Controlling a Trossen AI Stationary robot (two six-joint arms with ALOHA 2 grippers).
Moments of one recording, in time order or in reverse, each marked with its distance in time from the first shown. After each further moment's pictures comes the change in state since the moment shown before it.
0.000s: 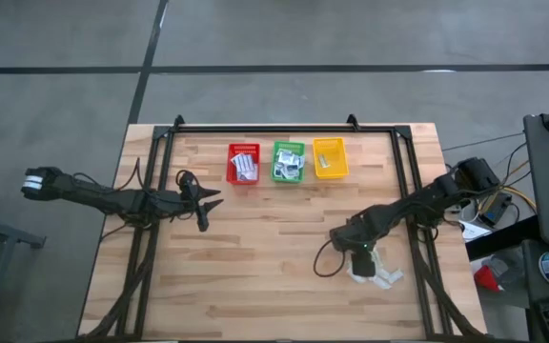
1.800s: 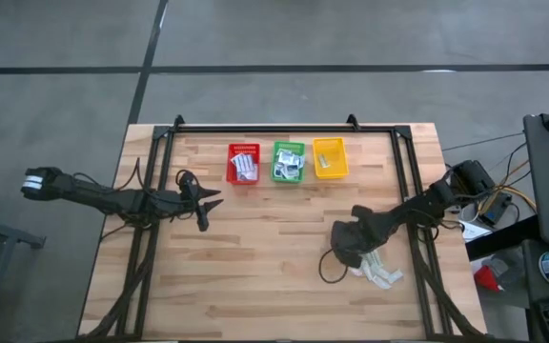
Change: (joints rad) left arm 0.000 0.000 0.000 -0.001 0.000 -0.024; right arm 0.066 0.062 0.010 -0.027 0.500 0.250
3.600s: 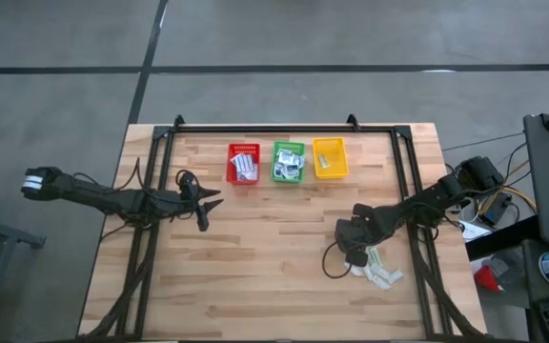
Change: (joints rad) left arm 0.000 0.000 0.000 -0.002 0.000 0.007; right arm -0.044 -0.097 -0.082 0.063 -0.098 -0.104
